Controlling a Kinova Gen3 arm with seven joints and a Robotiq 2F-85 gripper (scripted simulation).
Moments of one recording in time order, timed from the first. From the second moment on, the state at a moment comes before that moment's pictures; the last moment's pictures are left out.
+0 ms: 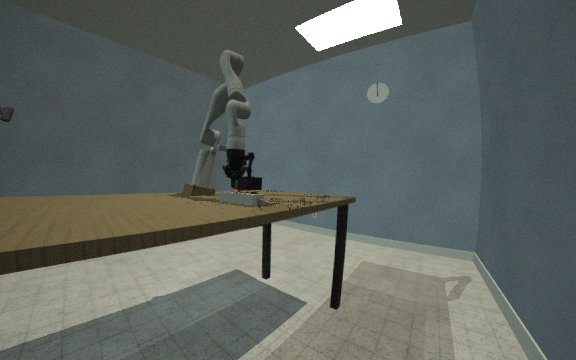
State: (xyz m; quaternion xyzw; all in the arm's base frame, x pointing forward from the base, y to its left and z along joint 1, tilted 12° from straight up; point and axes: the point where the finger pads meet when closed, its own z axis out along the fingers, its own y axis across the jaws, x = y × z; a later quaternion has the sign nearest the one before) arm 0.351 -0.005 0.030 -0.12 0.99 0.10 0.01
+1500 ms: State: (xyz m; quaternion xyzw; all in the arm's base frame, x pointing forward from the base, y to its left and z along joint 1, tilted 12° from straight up) arm 0.351 -0.013 0.071 -0.13 0.99 0.10 0.01
